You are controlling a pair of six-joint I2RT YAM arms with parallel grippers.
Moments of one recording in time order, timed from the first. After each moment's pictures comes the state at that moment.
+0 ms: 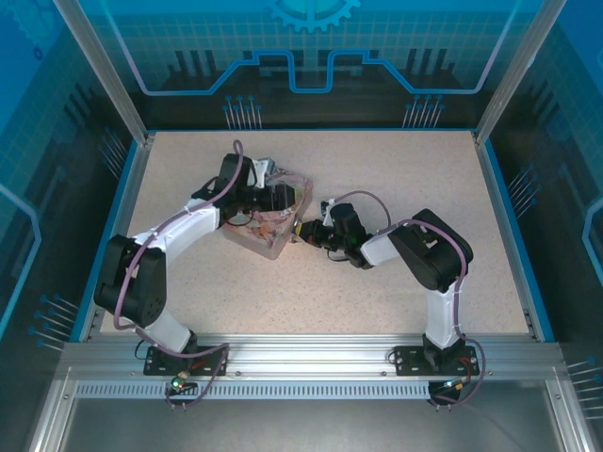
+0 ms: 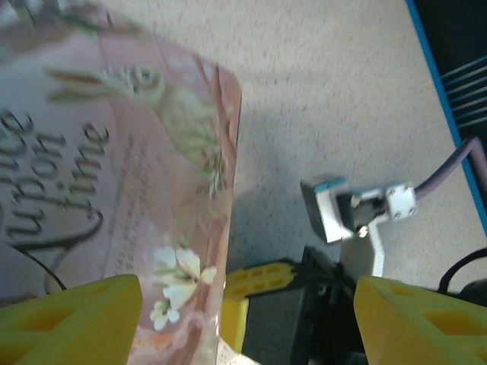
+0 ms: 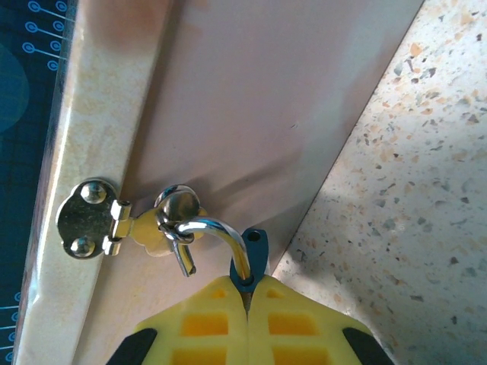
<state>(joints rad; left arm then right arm) -0.32 1.61 1.09 -0.22 0.43 -0.44 0.61 1.98 0.83 0.65 -0.34 0.95</state>
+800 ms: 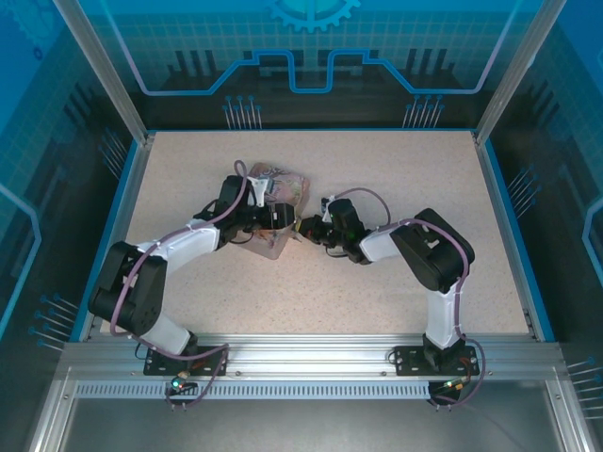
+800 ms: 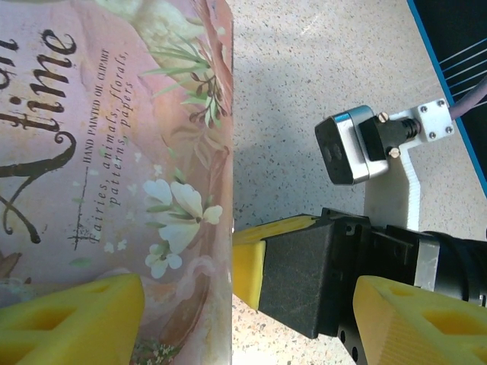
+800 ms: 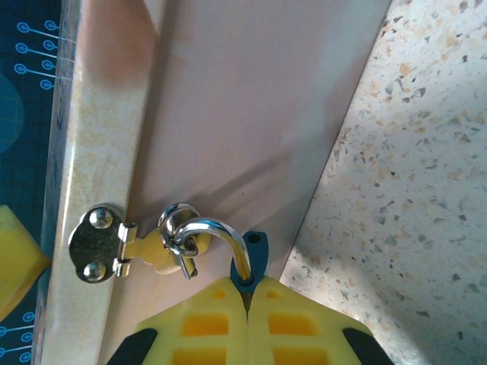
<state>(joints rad) -0.34 1.55 0.86 0.00 0.42 -0.45 0.60 1.97 0.88 0.55 -0.32 0.99</state>
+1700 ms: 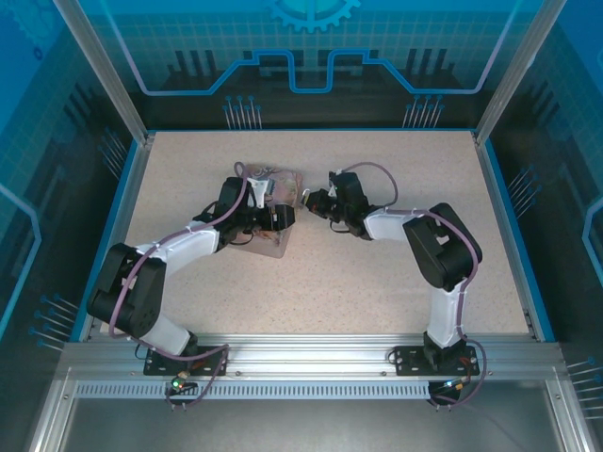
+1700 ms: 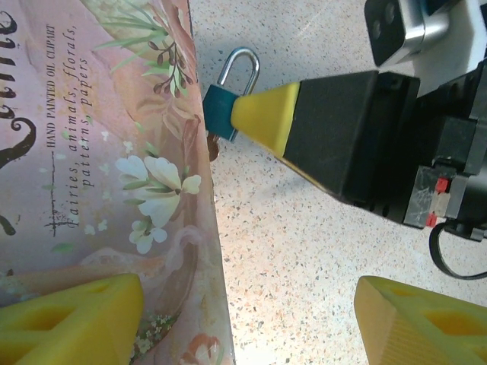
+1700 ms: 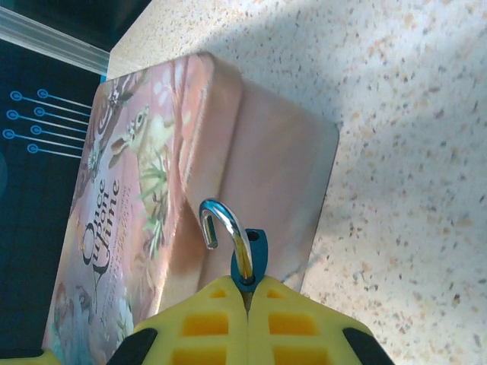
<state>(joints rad) -0.35 1.54 0.85 0.01 0.42 -0.45 0.52 1.95 1.09 0.31 -0.25 0.87</state>
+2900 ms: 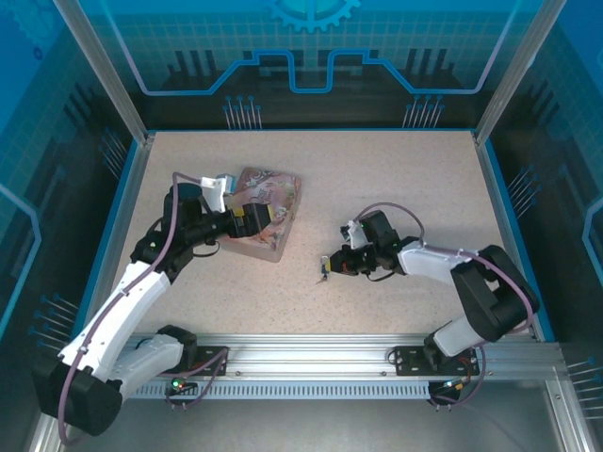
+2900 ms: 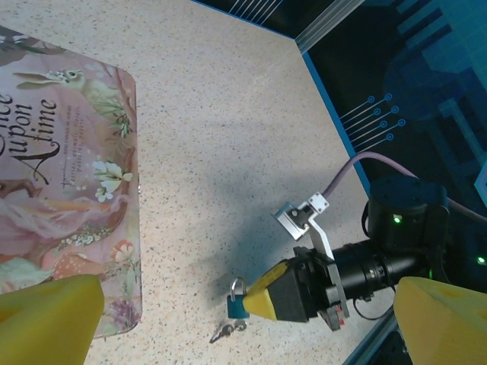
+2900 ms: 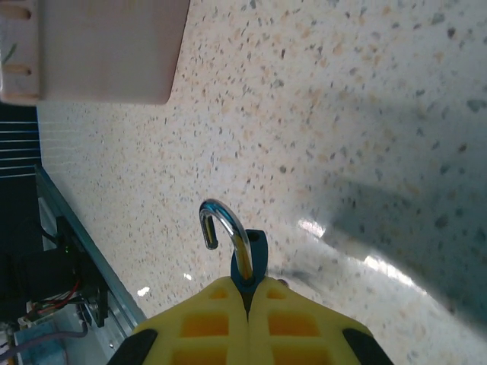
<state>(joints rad) -0.28 0.96 0.85 -0.37 0.47 -0.54 0.50 1.55 0.67 -0.10 -0.63 0.61</state>
